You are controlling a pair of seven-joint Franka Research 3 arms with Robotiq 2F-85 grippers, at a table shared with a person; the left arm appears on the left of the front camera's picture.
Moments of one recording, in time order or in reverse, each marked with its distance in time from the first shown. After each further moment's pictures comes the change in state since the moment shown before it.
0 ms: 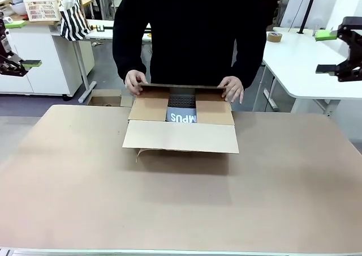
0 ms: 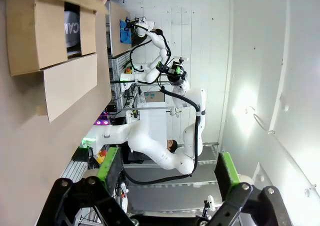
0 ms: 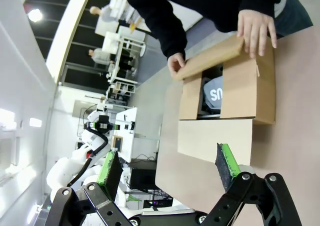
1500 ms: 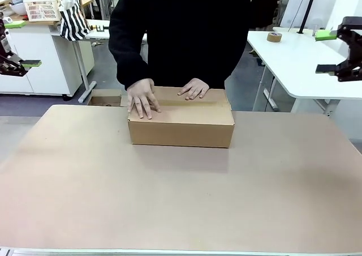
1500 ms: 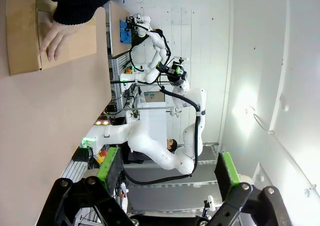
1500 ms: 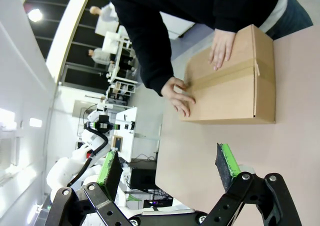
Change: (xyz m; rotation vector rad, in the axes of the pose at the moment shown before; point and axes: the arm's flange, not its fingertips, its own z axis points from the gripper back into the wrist) left arm 0.000 0.000 0.000 0.000 0.000 0.000; right arm 0.000 0.000 0.000 0.000 0.001 0.000
